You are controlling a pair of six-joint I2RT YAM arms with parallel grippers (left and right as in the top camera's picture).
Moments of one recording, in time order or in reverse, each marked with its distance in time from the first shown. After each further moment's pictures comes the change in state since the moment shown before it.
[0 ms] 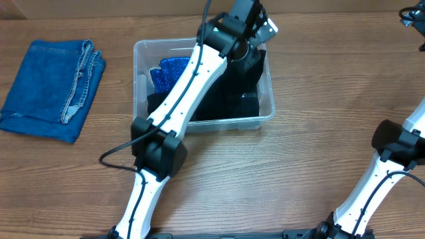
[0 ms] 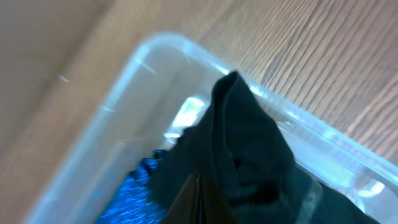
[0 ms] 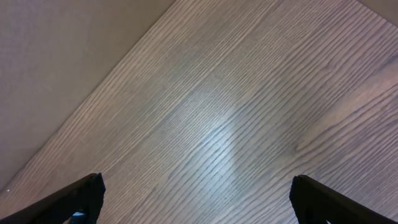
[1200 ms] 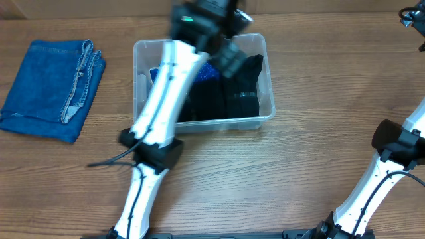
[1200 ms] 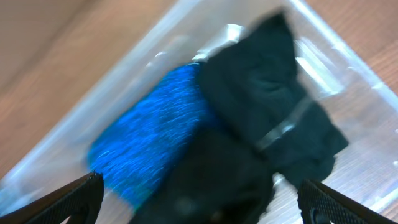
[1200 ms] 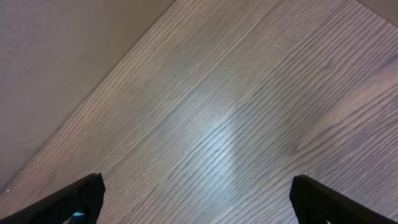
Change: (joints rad) left arm 0.079 0.041 0.521 -0.601 -0.072 -0.164; right arm 0.000 0.000 0.000 0.000 0.000 0.000
